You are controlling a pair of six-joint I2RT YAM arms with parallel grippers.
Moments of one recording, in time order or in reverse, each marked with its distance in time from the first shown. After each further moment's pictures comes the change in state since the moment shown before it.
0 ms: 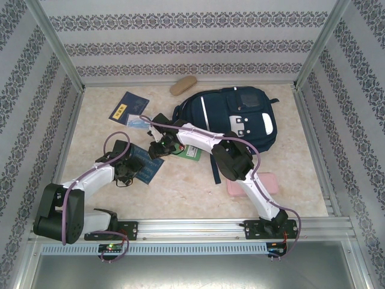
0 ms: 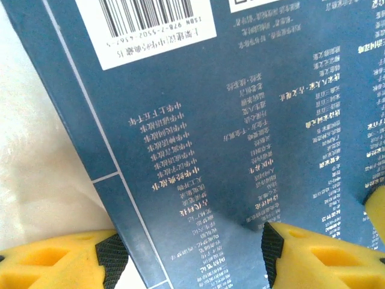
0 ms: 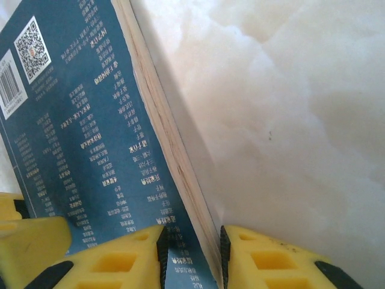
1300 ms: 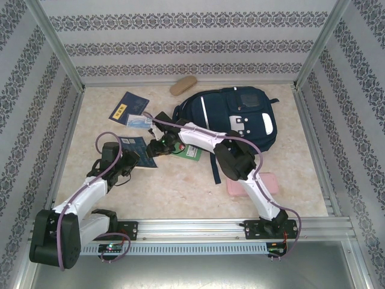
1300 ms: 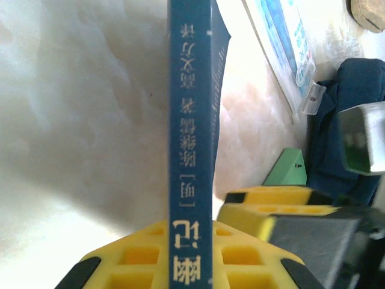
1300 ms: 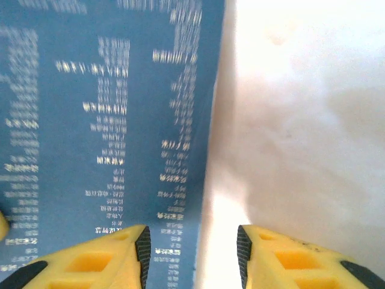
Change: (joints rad) left arm 0.071 -0.253 -0.123 0.291 0.090 0.011; right arm -0.026 -0.050 -0.038 0.041 -0.036 0.076
